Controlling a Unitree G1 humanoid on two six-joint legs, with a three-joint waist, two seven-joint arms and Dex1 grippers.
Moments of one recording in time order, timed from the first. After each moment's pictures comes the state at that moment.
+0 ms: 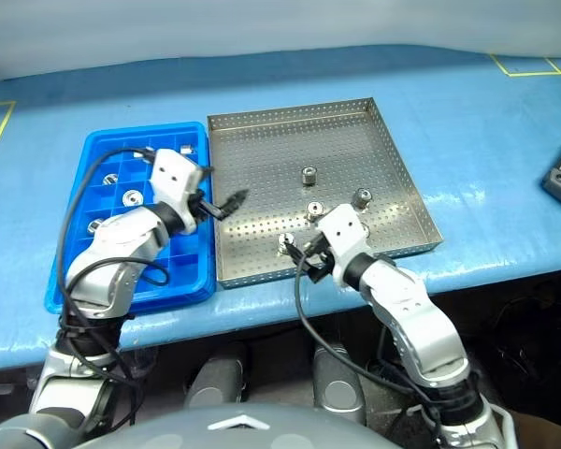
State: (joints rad) left arm -0.35 0.40 -0.13 -0.24 -0.23 0.66 -0.52; right arm -0.01 -0.40 0.17 -0.62 0.25 0.75 0.38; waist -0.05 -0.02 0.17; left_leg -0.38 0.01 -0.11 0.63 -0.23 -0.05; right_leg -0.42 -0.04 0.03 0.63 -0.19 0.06
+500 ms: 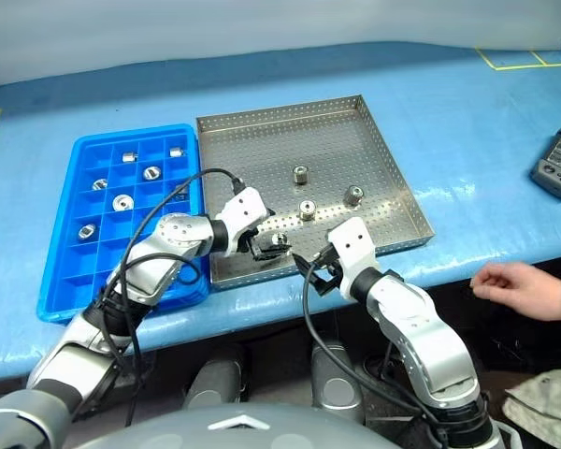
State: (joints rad) left arm -0.50 0.43 -0.44 -0.05 -0.09 0.62 -0.72; right arm 0.05 -0.37 0.17 -0.65 0.26 0.79 0.34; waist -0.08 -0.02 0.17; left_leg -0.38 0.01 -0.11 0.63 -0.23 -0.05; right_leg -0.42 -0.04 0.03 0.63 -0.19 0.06
